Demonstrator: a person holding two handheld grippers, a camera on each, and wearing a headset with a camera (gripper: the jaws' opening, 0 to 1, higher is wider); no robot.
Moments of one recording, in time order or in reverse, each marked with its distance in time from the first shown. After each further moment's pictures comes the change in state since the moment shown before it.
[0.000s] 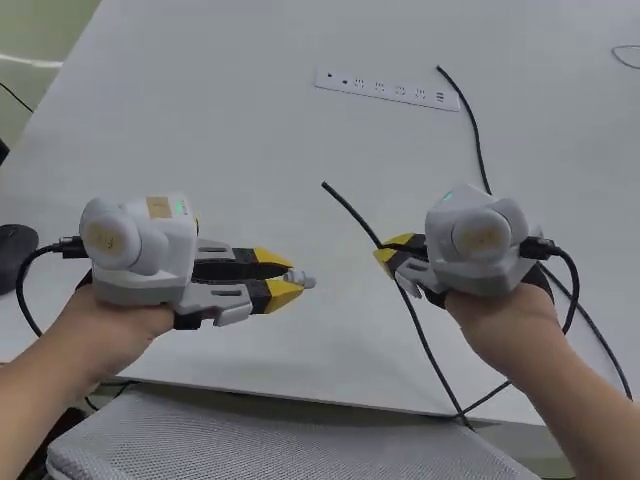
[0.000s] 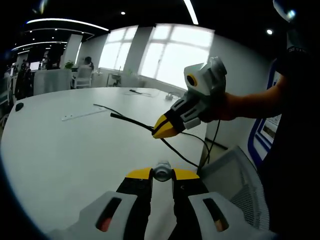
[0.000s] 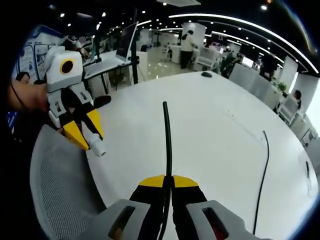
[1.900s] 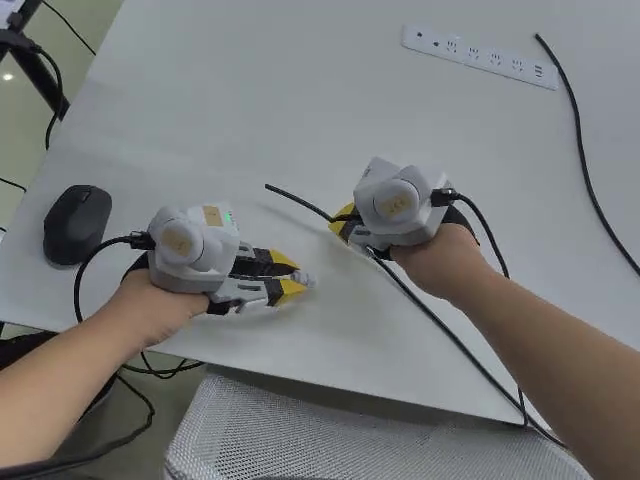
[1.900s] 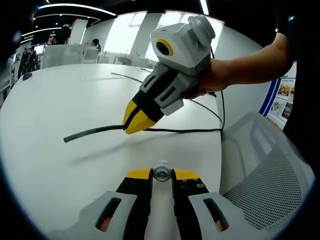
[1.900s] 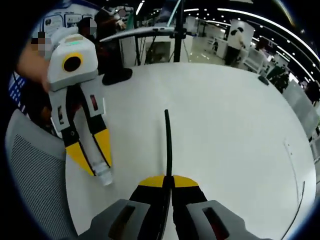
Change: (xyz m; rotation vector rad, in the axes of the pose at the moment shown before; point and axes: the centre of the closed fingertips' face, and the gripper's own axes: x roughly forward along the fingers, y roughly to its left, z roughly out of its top) left arm -0.032 0.107 -0.126 -0.058 0.121 0.012; right arm 0.188 0.086 0.030 -0.290 0.126 0.259
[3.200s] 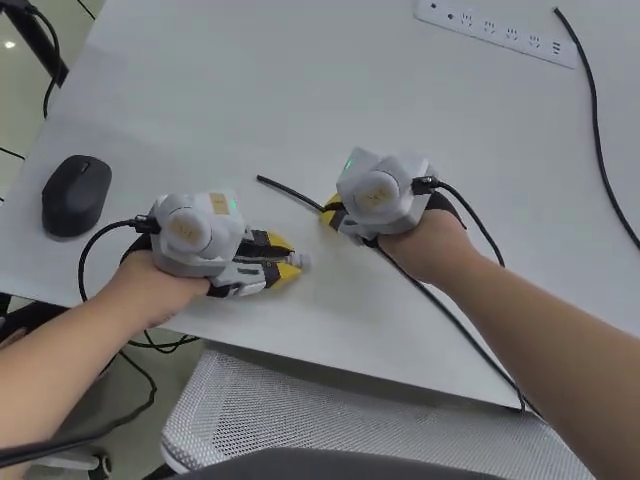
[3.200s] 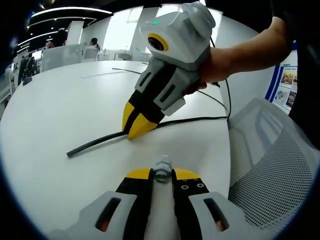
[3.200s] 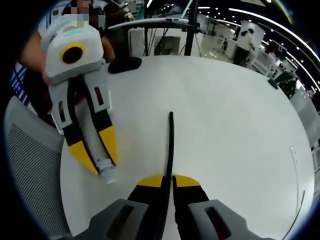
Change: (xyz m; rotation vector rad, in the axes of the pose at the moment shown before) left arm 0.003 0.005 -0.014 0.062 0.057 0.046; right arm 0.017 0.009 -0.007 -0.069 0.036 0.021
